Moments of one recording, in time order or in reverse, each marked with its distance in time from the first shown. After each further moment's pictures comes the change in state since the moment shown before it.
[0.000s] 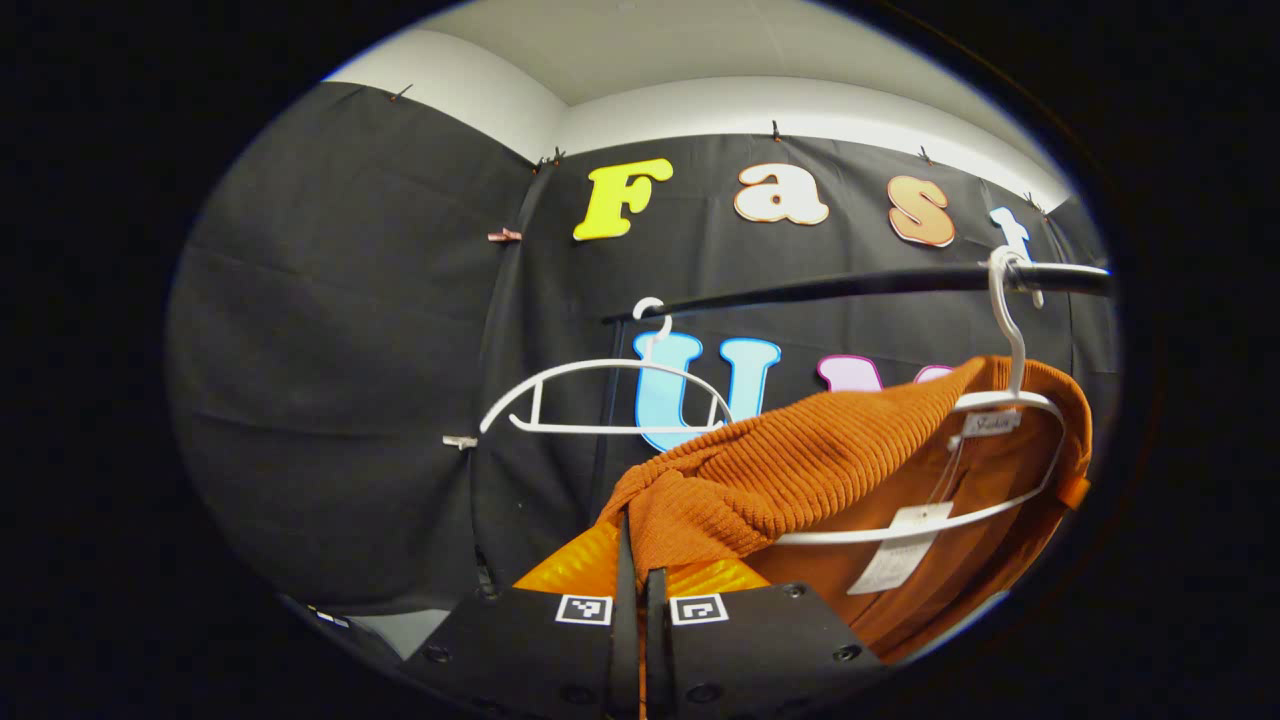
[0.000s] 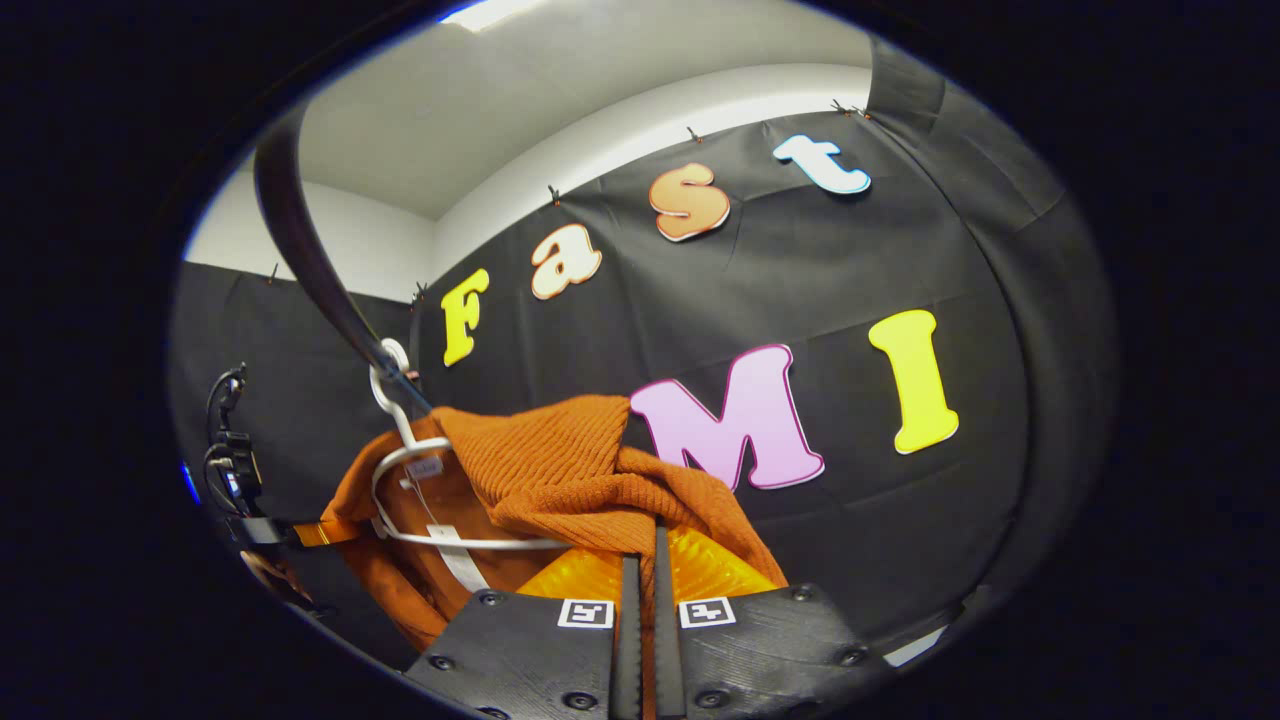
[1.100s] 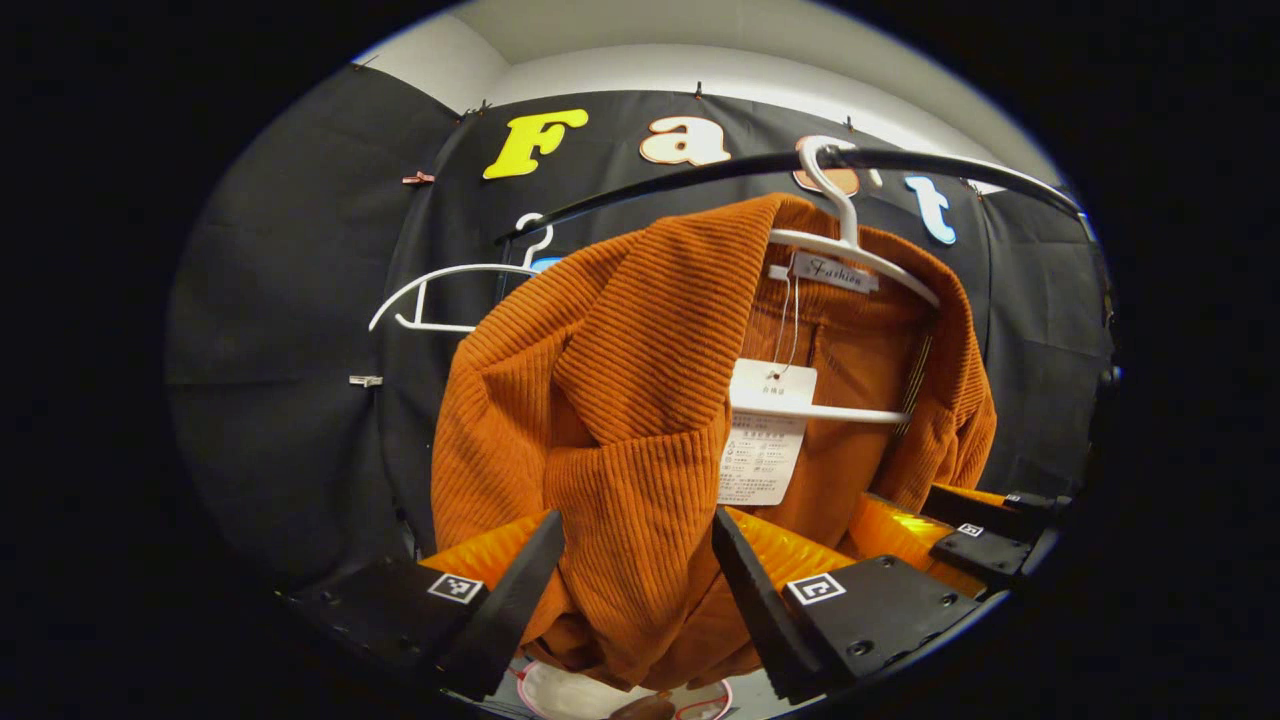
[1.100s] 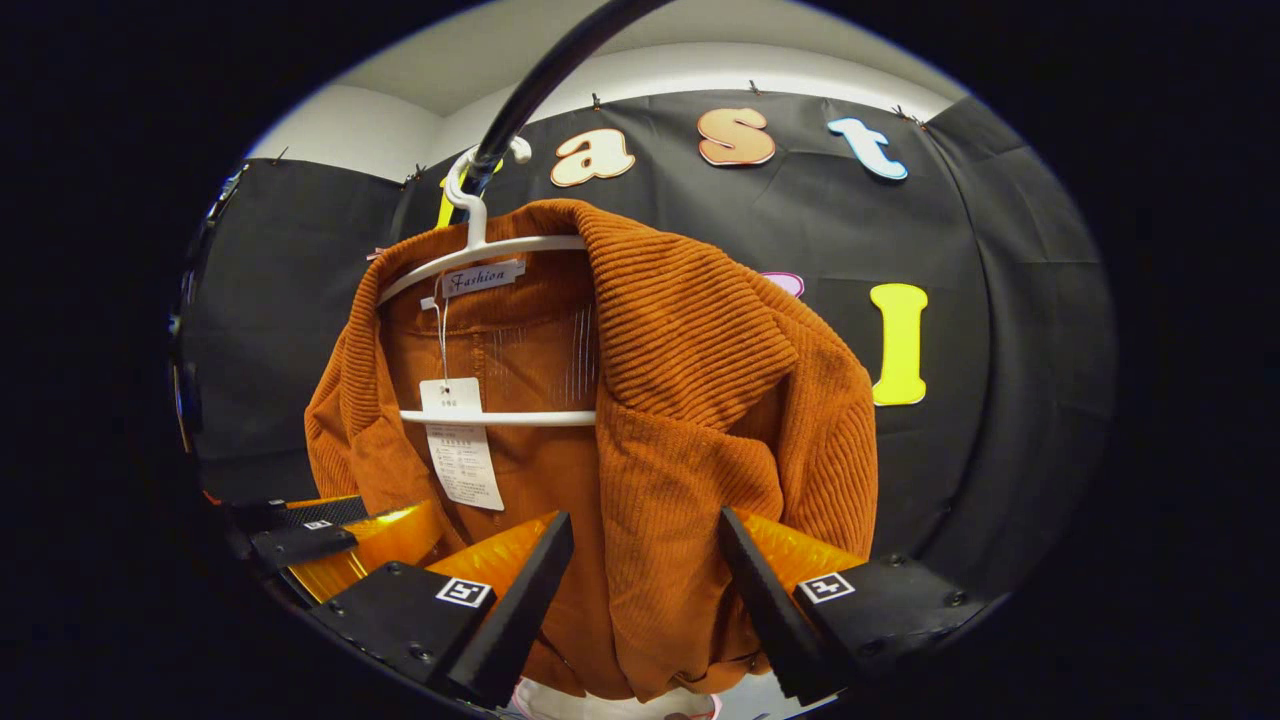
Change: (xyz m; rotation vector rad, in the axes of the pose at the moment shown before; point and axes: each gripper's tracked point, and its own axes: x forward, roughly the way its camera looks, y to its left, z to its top) left arm -0.055 -0.096 -0.112 -0.011 0.220 -0.274; right arm -0.015 0.056 -0.137 -0.247 0.296 -0.180
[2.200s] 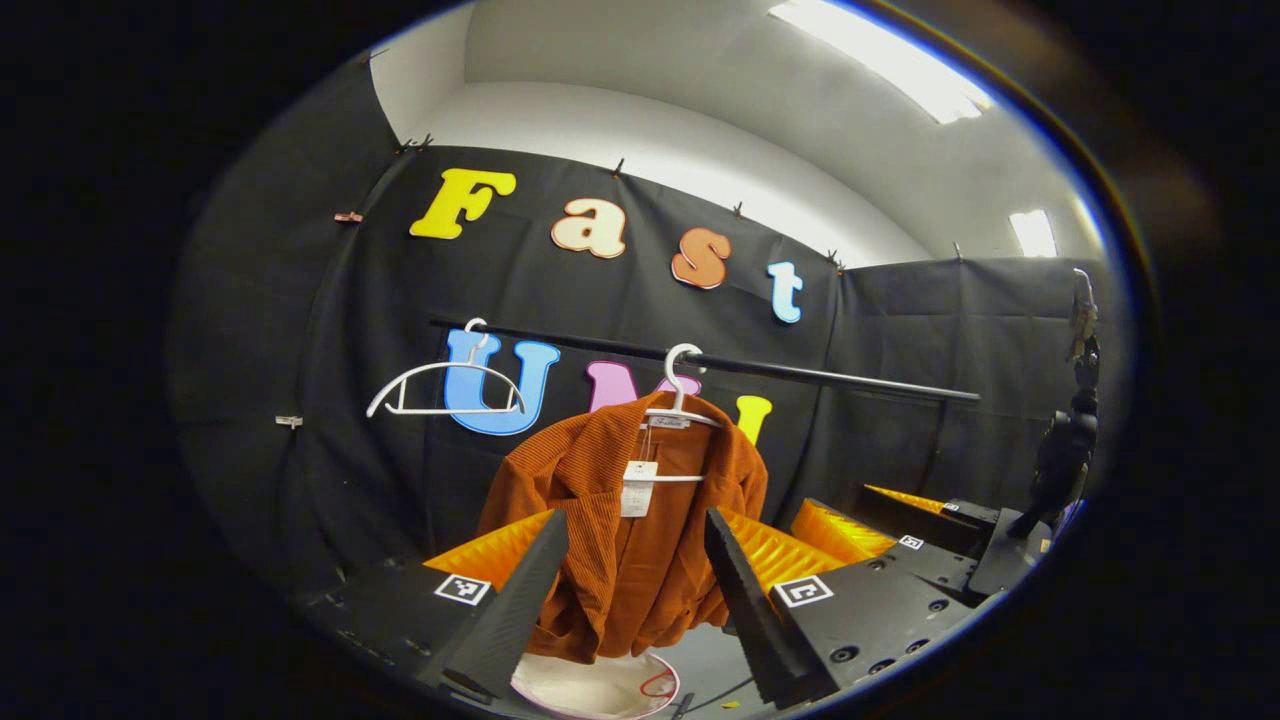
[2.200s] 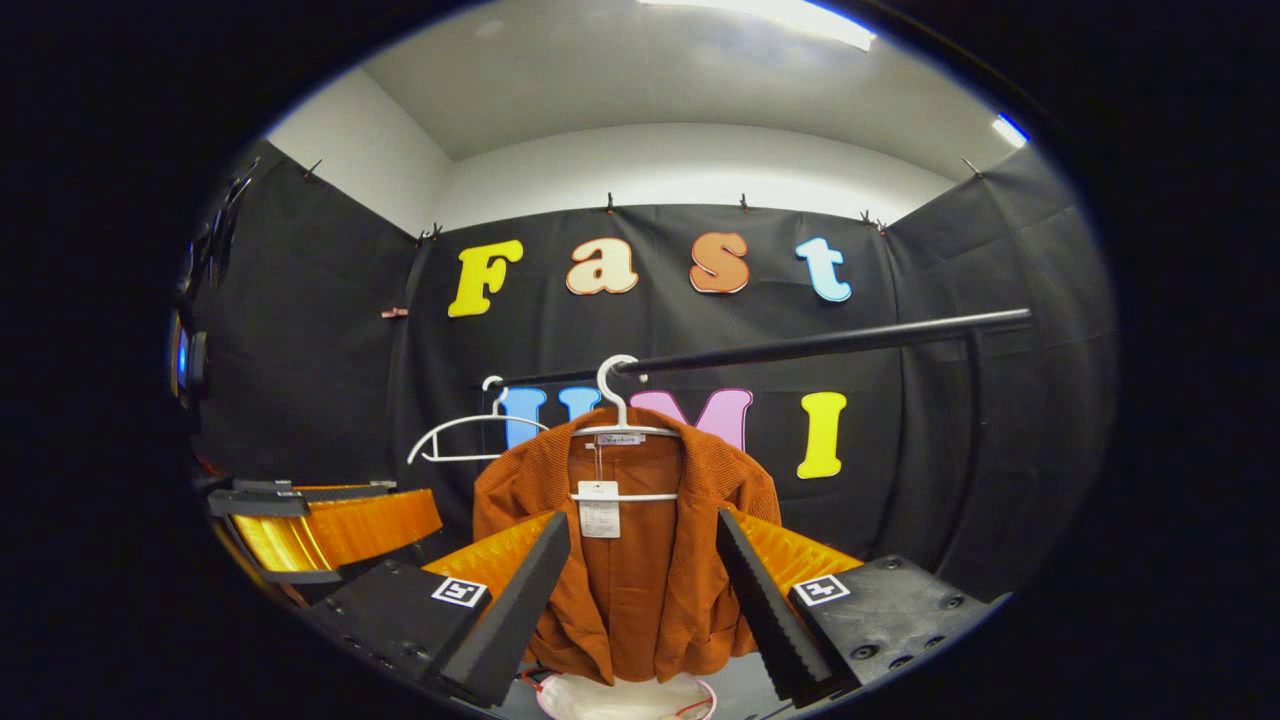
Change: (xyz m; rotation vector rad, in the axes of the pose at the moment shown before) left arm -0.194 0.030 0.097 -0.028 -0.138 -0.418; right arm -0.196 0.083 0.097 -0.088 -0.218 -0.151
